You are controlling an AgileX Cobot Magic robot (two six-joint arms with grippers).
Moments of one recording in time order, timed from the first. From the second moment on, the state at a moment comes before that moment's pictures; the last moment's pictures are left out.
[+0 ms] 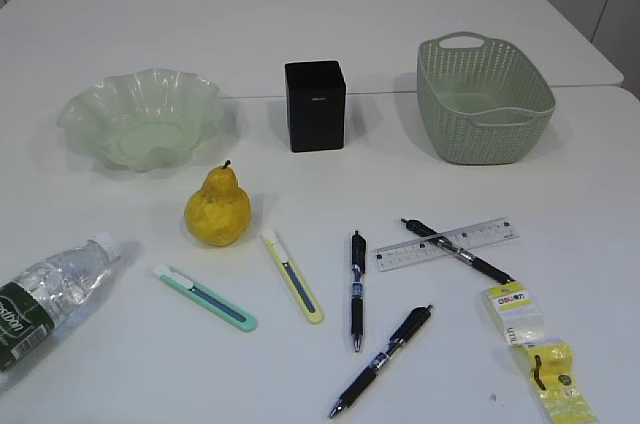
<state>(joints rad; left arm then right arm) -0.06 0.00 -0.51 0.02 1.11 0.00 0.10 -0.02 -0.49 0.02 1.14 0.12</state>
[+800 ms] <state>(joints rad) -0.07 0.00 -0.52 0.02 1.05 0.00 0.10 -0.02 -0.51 0.02 1.03 0.12</state>
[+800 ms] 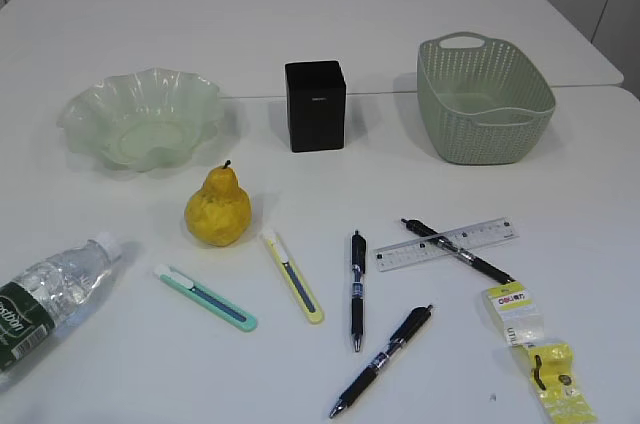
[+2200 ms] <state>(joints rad) -0.11 0.44 -0.67 -0.11 0.77 0.06 0.10 0.42 -0.61 0.02 0.75 -0.08</state>
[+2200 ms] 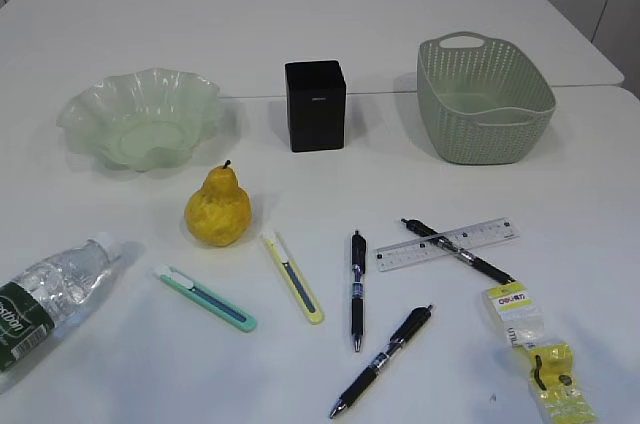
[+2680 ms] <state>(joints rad) -0.12 0.70 -0.78 -0.18 0.75 0.12 0.10 0.58 -0.65 0.01 0.69 -0.08</state>
